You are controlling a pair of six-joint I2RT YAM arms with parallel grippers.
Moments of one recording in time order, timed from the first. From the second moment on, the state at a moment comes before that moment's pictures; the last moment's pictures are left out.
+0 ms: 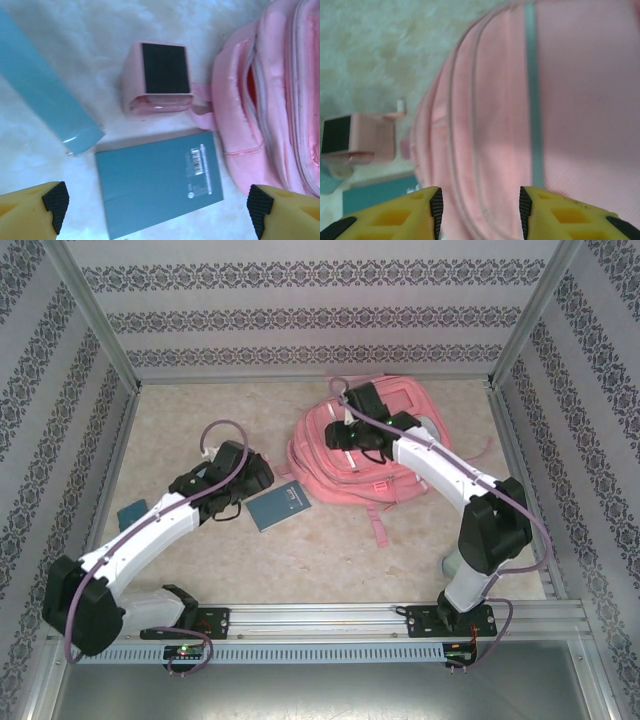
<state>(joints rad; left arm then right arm) -0.50 1.19 0.89 -0.63 -0.23 -0.90 0.56 1.70 1.43 -0.59 -0.05 0.37</state>
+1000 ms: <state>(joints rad) -0.46 1.19 0.50 -0.26 -0.02 -1.05 0.77 1.96 1.29 -0.39 -0.10 0.55</state>
